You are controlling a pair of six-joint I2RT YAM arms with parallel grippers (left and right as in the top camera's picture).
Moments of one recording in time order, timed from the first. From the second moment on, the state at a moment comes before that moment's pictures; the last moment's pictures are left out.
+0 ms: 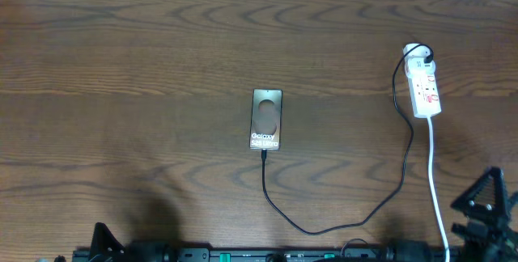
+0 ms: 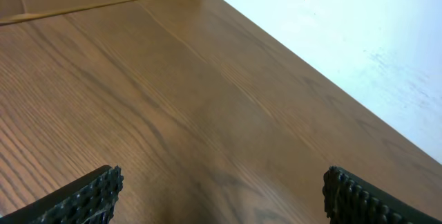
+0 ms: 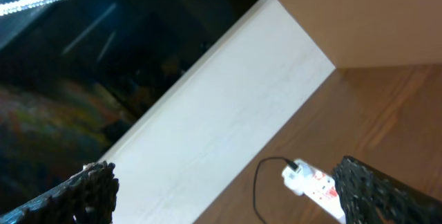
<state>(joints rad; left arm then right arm) 0.03 0.01 1.06 -1.44 -0.38 -0.56 -0.10 0.01 0.79 -0.68 0.30 0.73</state>
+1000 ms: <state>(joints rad) 0.03 0.01 1.06 -1.44 -0.38 -0.56 -0.10 0.01 0.03 0.21 -0.06 0.41</state>
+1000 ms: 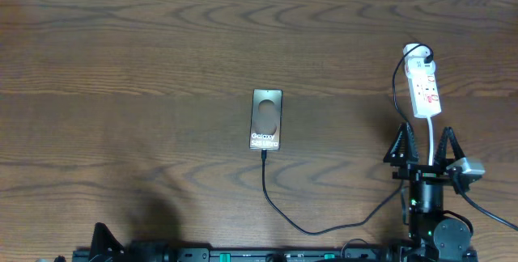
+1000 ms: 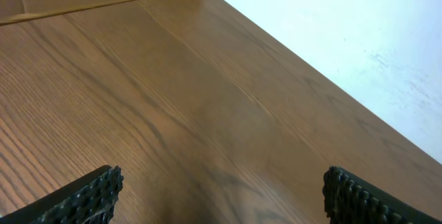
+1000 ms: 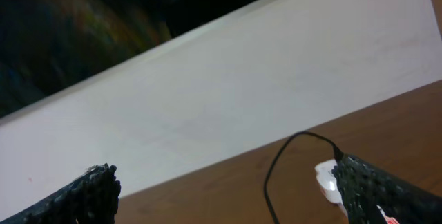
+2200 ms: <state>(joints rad) 0.03 0.01 1.06 -1.44 -0.38 -0.56 -0.10 0.01 0.01 -0.06 -0.10 -0.04</state>
